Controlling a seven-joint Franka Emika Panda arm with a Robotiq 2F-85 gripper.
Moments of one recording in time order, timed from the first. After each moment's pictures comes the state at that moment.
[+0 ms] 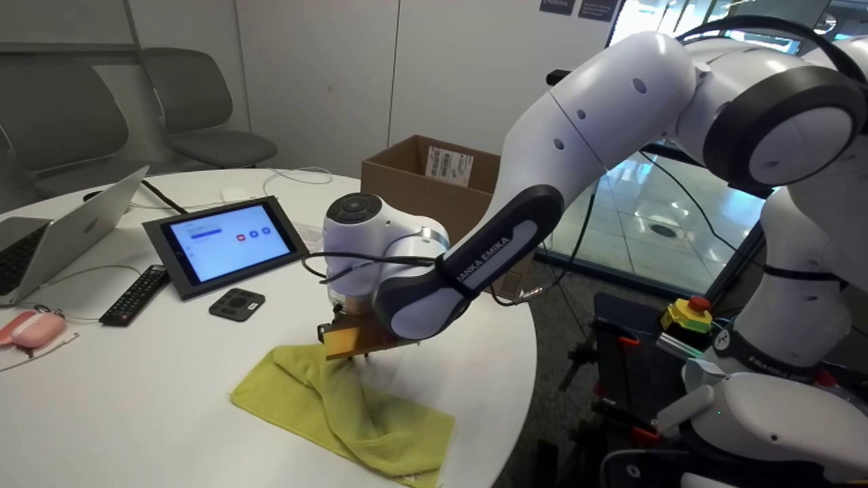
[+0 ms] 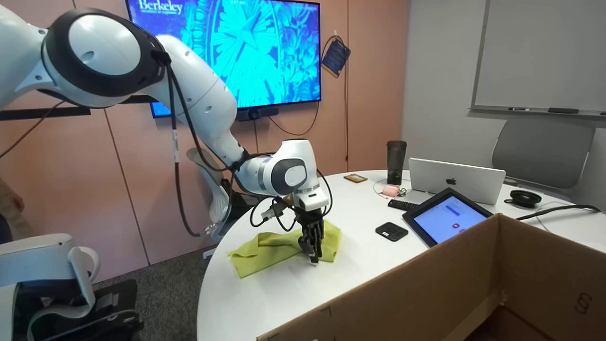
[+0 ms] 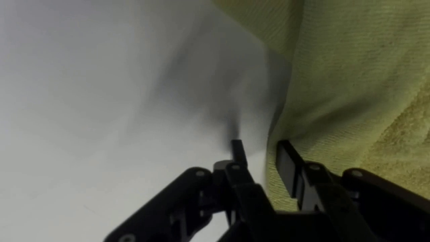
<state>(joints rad) 0.50 0.90 -0.19 -1.60 -0.07 2.49 1.28</state>
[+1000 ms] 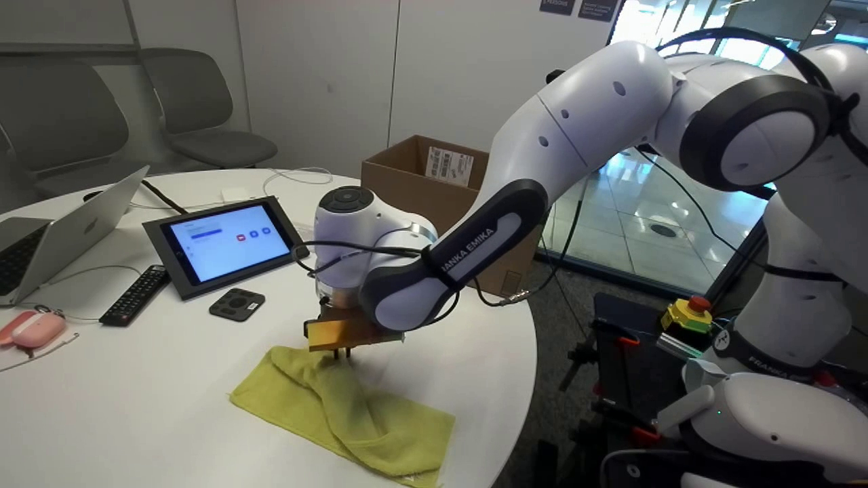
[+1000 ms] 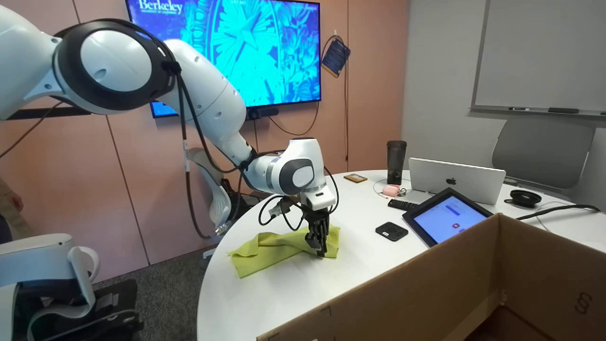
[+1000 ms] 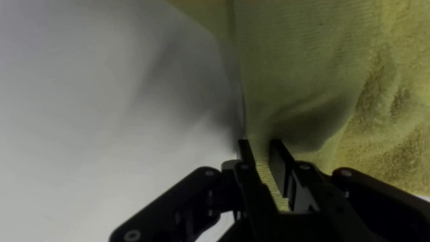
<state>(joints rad) 0.42 0.94 -0.12 -1.50 -0.07 2.50 1.28</state>
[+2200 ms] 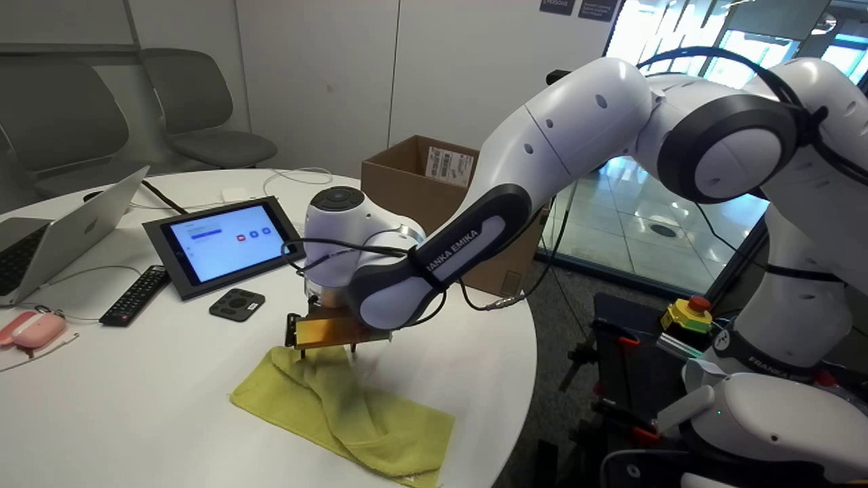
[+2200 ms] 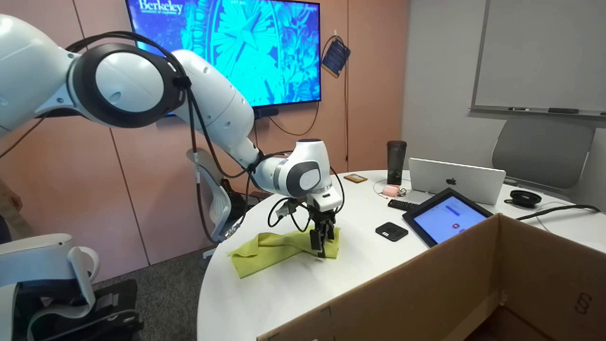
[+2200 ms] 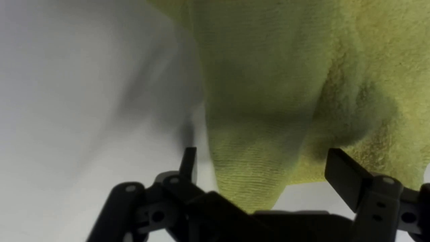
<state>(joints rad) 0.37 1.01 -0.07 -1.39 -0.07 2.50 1.24</state>
